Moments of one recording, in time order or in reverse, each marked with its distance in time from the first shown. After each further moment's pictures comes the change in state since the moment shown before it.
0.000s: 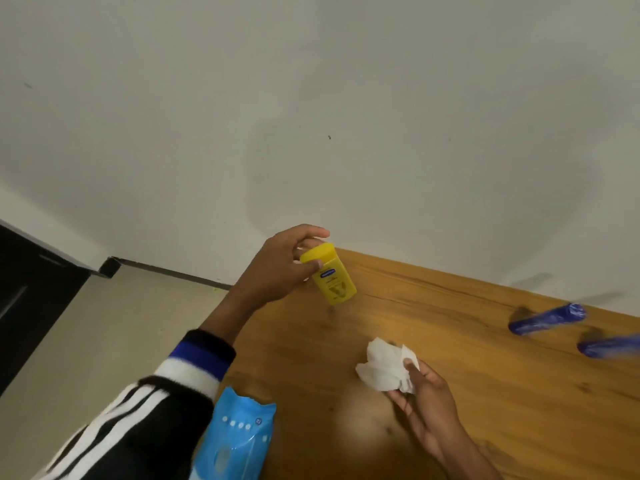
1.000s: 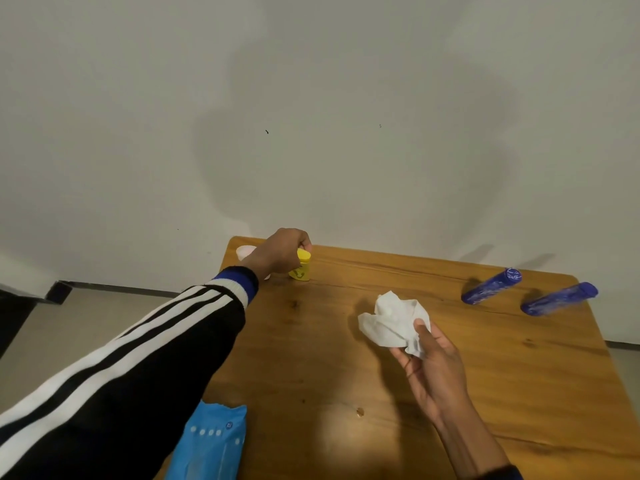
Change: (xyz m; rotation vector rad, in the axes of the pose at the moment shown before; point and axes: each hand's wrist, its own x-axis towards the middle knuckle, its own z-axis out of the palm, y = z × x) left_hand 0.095 -0.041 0.072 0.543 -0.331 -0.074; right_hand -0.043 -0.061 -0.010 0.341 0.044 -0.220
